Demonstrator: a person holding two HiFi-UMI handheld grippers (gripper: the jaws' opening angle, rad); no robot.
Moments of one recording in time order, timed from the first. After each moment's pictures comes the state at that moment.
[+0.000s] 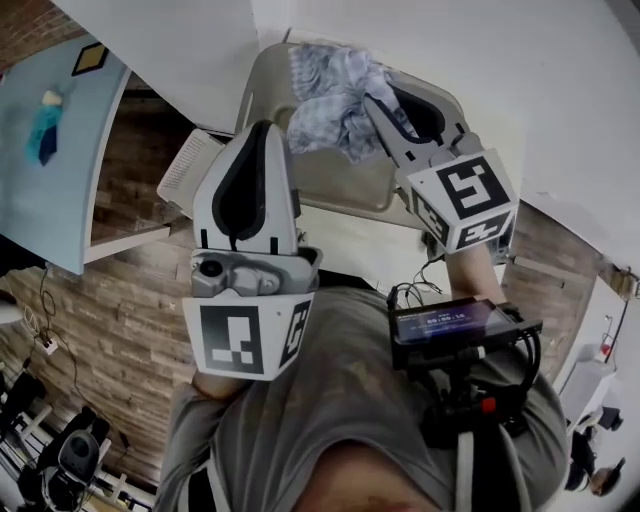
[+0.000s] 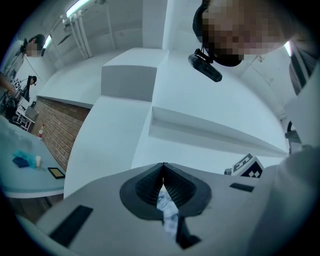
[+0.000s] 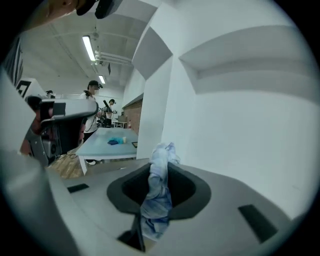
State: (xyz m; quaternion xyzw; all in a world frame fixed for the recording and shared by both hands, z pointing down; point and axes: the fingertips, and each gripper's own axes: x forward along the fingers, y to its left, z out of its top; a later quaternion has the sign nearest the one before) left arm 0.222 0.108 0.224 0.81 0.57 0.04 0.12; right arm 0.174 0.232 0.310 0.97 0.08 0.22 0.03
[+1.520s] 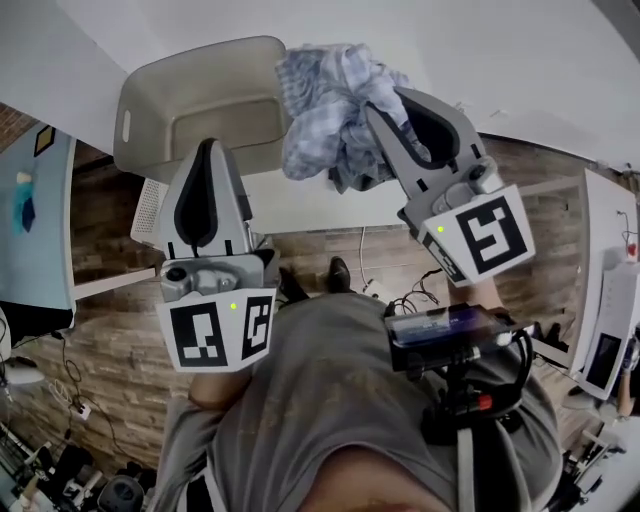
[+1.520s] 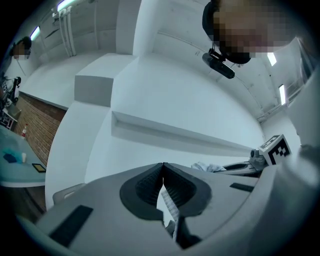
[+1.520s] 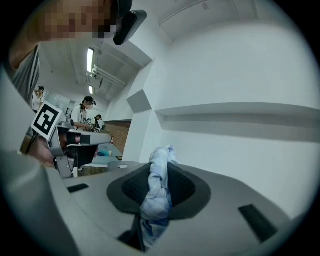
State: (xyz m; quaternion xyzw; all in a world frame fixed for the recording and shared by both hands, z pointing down) left arm 0.293 0.064 0.275 0.83 0.52 0.14 0.17; right arm 0.195 0.192 0.262 0.97 0.08 0.24 0.08
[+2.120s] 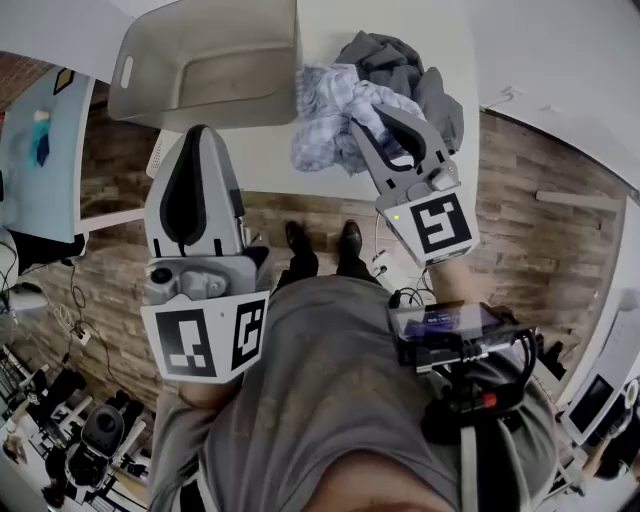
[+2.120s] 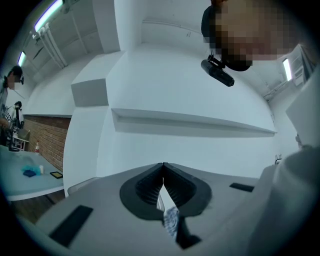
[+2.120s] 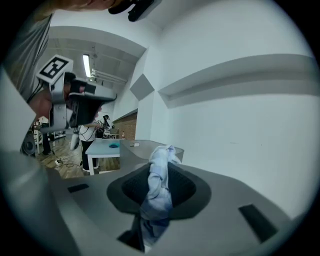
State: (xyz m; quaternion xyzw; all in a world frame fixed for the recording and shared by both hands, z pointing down) left arm 0.260 0.058 0.276 0.86 0.48 0.17 0.09; right arm 0.146 0.174 0.389 0.96 0.02 0.28 0.02
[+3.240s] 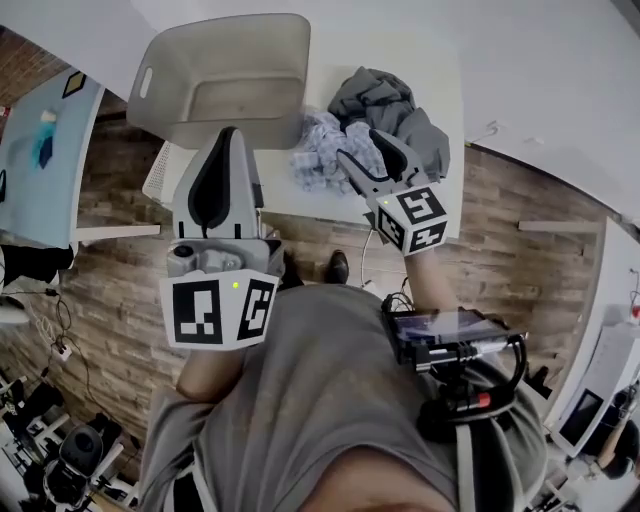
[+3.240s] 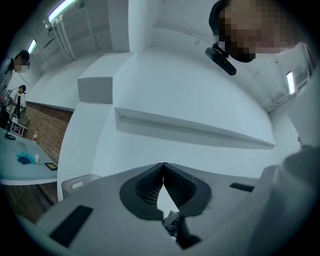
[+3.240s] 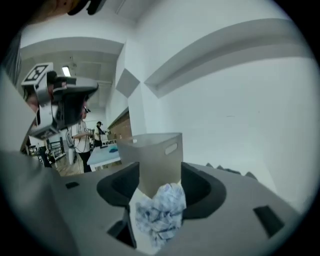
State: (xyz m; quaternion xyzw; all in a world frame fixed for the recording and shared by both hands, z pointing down) left arm 0.269 0.064 0.292 0.85 0.48 0.17 0.14; right arm 0.143 0.184 0.459 0.94 0.05 0.31 -0.11
